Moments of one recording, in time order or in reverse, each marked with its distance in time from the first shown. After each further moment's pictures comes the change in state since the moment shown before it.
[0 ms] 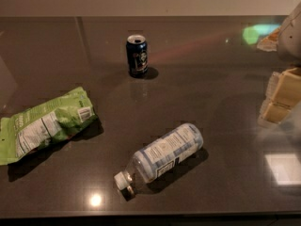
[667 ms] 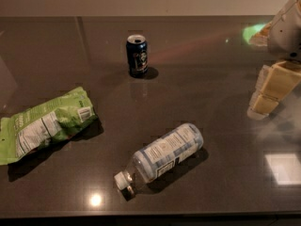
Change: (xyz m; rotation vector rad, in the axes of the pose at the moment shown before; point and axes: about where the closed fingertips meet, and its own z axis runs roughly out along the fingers) arm -0.013 -0.013 0.005 0.009 -0.044 0.000
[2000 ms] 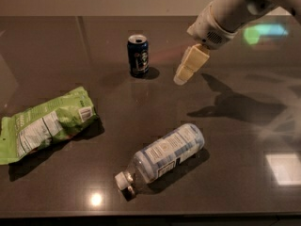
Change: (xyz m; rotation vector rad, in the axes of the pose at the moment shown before) arm -0.123 -0.102 0.111 -0.004 -0.282 0.016
